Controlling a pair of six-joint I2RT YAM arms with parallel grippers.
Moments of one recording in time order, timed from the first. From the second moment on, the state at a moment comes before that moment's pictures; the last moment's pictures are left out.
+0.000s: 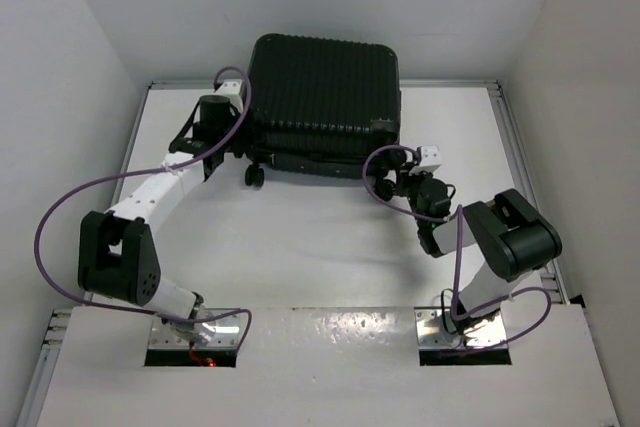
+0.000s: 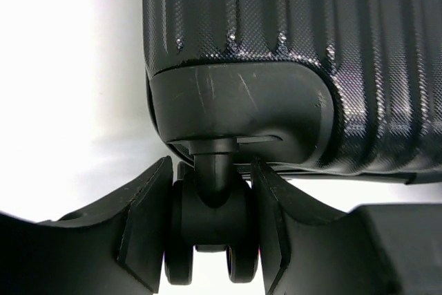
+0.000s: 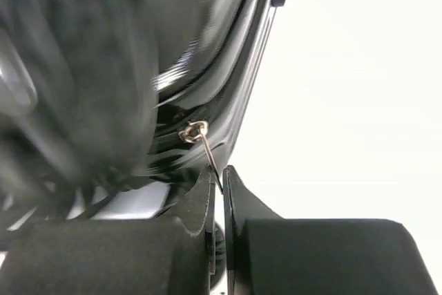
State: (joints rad) left arm -0.21 1.46 1.11 -0.18 -0.04 -0.20; right arm 0.34 1.67 0.30 1.26 0.22 0.11
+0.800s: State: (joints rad) left arm -0.18 1.71 1.31 -0.10 -0.06 0.05; right arm 0.14 2.21 0.97 1.24 0.11 0.10
